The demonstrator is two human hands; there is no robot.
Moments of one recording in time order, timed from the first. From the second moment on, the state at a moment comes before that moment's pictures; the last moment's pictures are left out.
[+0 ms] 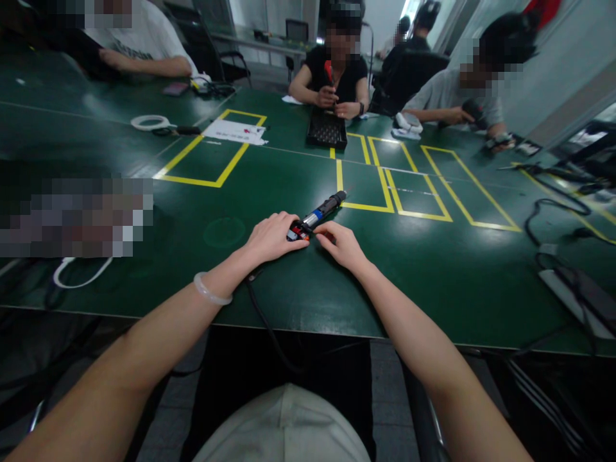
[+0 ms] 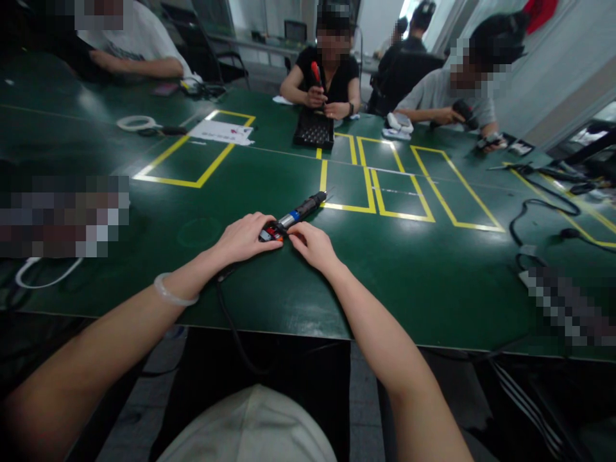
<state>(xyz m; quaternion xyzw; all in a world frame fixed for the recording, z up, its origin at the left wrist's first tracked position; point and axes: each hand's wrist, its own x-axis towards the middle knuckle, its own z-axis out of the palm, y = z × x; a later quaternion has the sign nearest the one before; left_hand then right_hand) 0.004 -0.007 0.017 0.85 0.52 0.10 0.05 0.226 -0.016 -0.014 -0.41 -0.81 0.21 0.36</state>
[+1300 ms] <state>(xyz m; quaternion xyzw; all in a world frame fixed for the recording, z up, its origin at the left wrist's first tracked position) -0.117 0.053 0.014 0.67 0.72 0.19 -0.04 0.228 -0.014 -0.013 -0.41 -0.82 0.21 0.33</state>
